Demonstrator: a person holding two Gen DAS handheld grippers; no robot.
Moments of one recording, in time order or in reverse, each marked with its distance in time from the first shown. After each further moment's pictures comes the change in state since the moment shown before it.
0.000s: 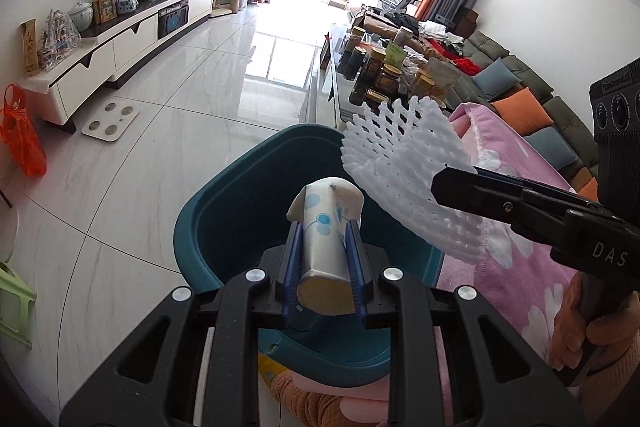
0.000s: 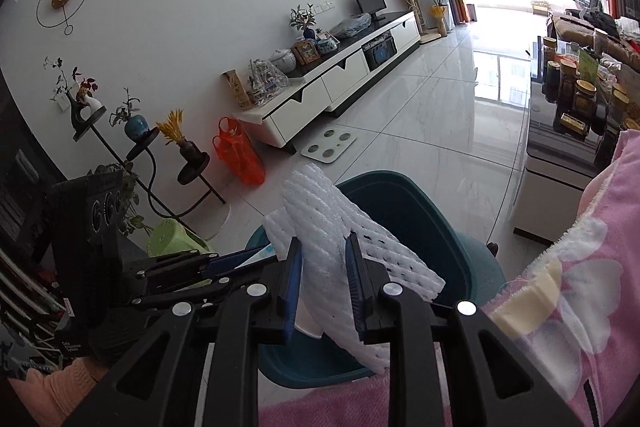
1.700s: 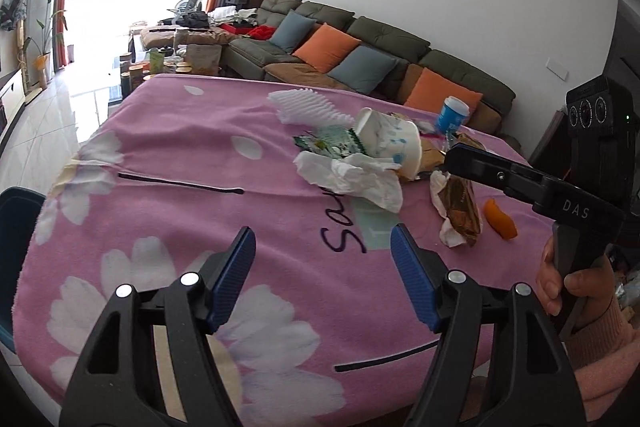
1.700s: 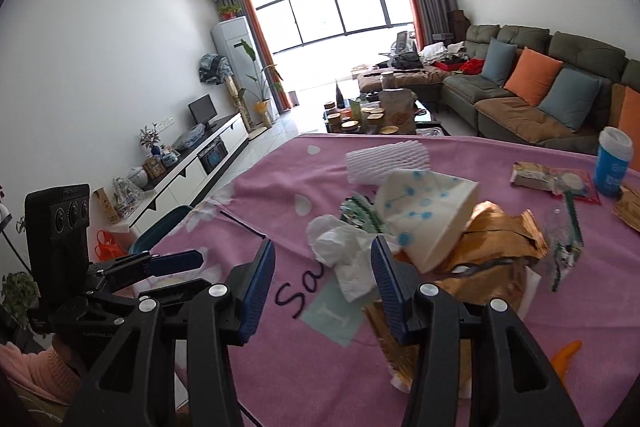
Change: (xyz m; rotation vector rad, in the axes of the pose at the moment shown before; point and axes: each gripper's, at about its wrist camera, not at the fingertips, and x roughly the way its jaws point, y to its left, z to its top) left arm -0.043 -0.318 -0.142 0.528 0.042 -0.545; right arm -0.335 -0.089 -0.230 0.305 -0.428 -0.559
